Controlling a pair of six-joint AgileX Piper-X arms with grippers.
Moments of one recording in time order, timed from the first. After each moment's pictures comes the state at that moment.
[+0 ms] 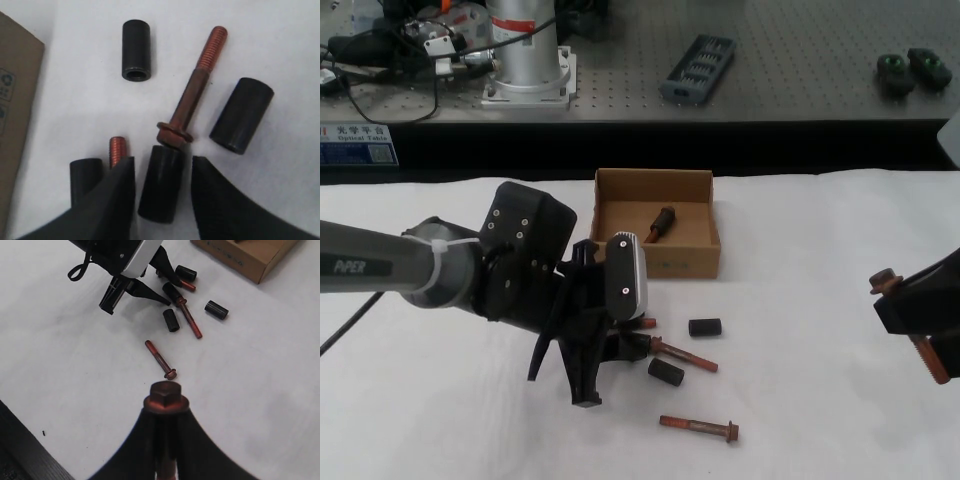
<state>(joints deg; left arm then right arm) -26.1 111.7 -62.1 1.3 28.5 61.6 33.7 55.0 -56.0 59.4 -13.1 -7.3</state>
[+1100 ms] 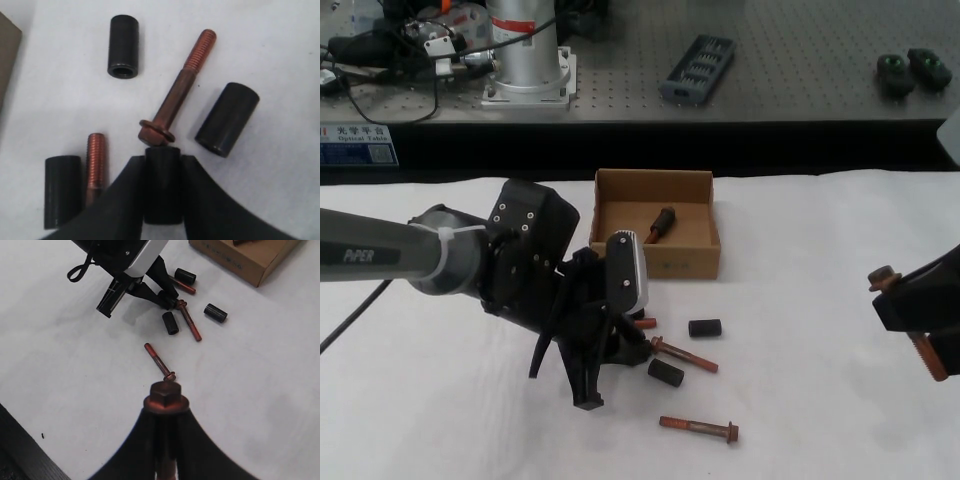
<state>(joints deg) -26.0 113.4 -65.3 8.9 29.9 59.0 33.7 55.0 -56.0 58.9 -13.1 -7.3</state>
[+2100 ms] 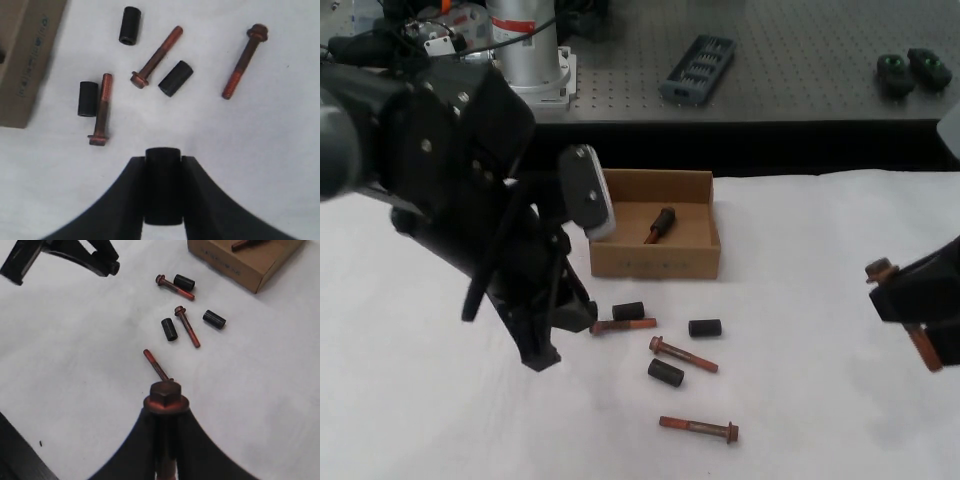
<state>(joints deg) -26.0 90.7 -67.4 38.1 21.4 48.8 33.7 55.0 -56.0 57.1 -13.1 -7.2</state>
